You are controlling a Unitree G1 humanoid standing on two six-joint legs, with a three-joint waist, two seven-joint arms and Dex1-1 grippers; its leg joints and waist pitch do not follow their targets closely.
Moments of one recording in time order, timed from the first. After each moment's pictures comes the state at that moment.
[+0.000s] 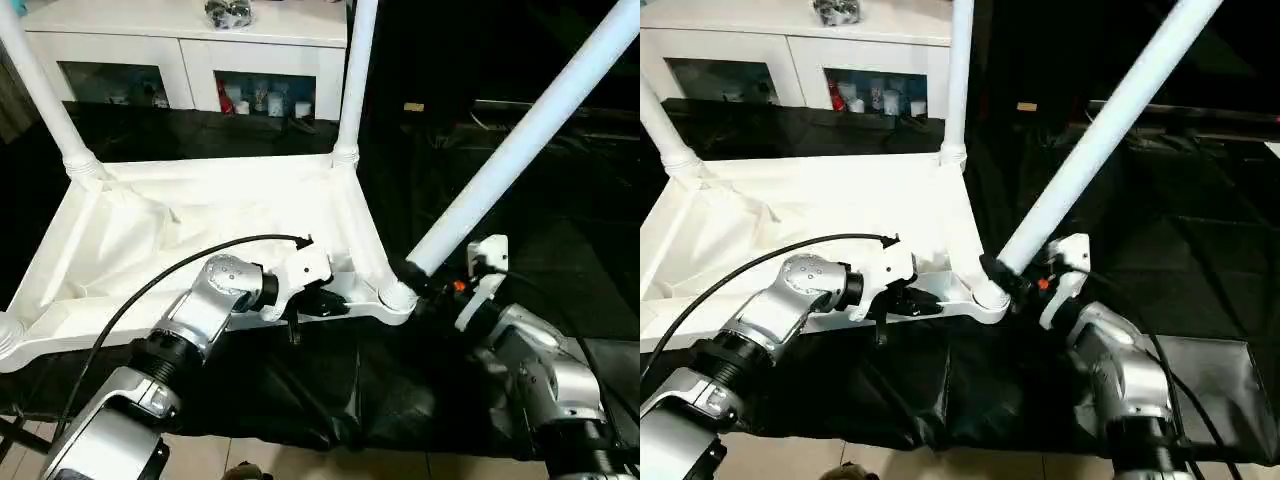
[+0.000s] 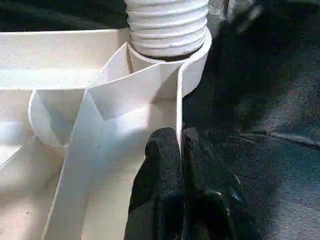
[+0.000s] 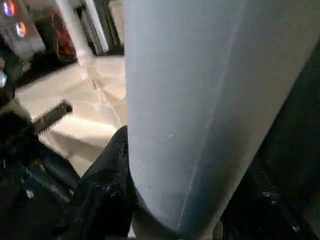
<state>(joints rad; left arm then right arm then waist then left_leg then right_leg) -0.62 0.31 -0.39 0.56 0.02 0.13 -1.08 -0.25 -0.26 -0.04 0.25 0.36 0.22 0.76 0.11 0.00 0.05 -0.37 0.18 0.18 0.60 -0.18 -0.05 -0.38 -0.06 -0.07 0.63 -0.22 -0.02</state>
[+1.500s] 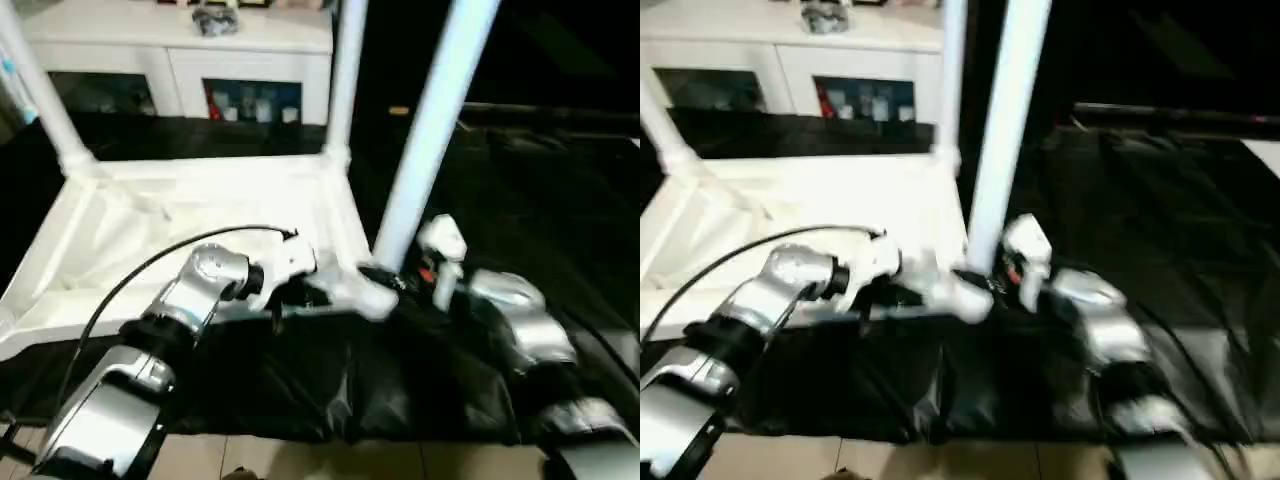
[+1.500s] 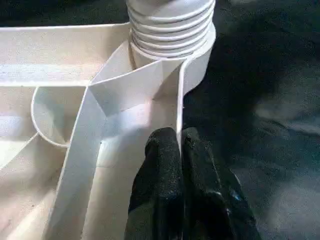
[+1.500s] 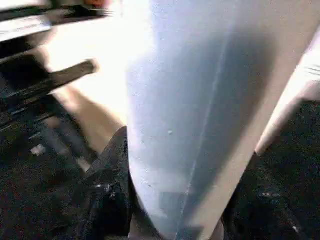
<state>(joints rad) -0.72 0.30 -0.34 0.77 0.05 0.08 -1.02 -0.58 -0.24 0.08 0.73 0.19 -0.02 0.82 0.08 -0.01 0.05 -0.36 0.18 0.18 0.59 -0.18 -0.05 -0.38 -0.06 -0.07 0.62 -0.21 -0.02</state>
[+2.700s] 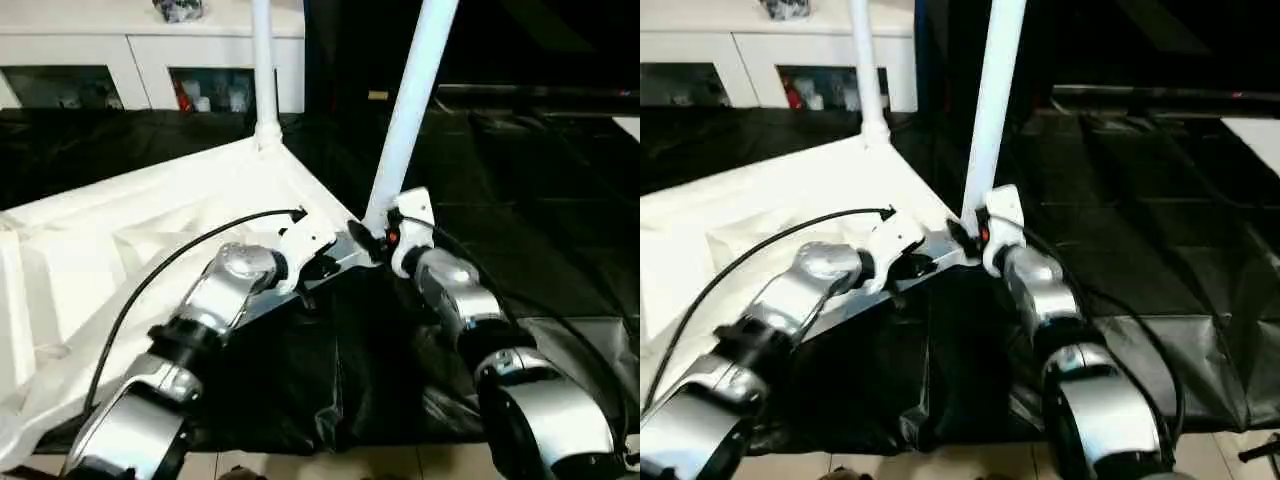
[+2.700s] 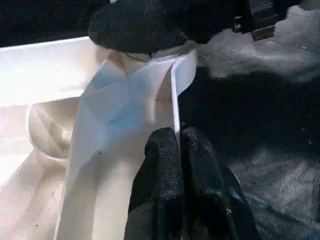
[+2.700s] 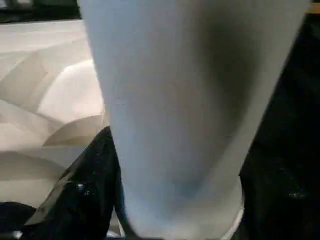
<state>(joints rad) -0.67 0.23 -0.31 0.56 0.08 0.28 -0.81 -0.75 -0.09 -0.01 1.06 0.13 -0.10 0.48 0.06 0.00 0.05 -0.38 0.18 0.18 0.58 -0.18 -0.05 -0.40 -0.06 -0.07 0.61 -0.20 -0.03</state>
